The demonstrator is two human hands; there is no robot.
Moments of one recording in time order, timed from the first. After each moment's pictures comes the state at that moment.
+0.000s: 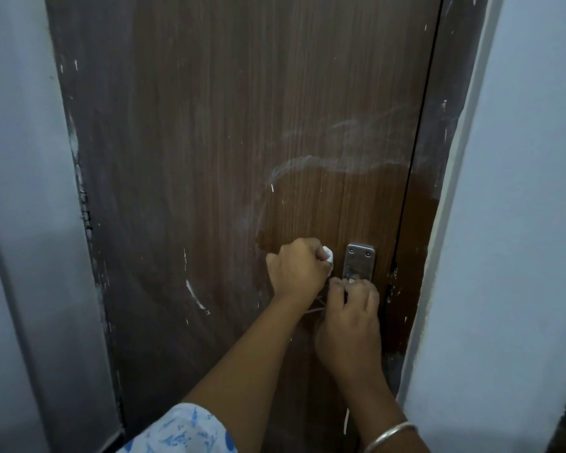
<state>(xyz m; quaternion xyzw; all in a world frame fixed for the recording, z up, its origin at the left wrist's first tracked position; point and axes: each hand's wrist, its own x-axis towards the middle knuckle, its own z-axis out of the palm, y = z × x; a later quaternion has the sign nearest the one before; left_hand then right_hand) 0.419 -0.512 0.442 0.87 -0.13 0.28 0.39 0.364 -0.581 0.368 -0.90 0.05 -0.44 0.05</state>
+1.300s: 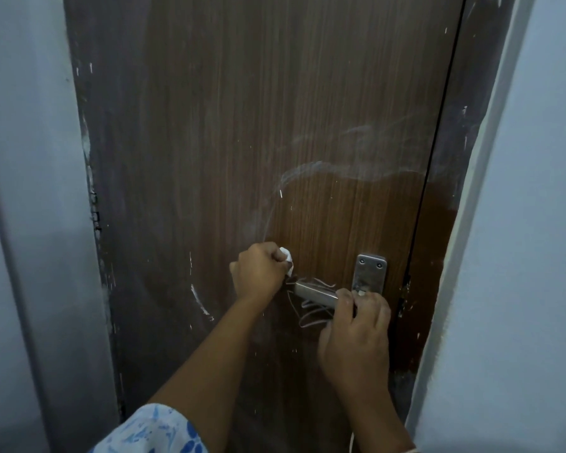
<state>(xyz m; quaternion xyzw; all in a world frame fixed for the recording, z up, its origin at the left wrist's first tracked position) 0.456 -0.456 0.434 0.86 -0.05 0.28 0.42 0.367 -0.578 0.366 -0.89 0.06 -0.45 0.05</state>
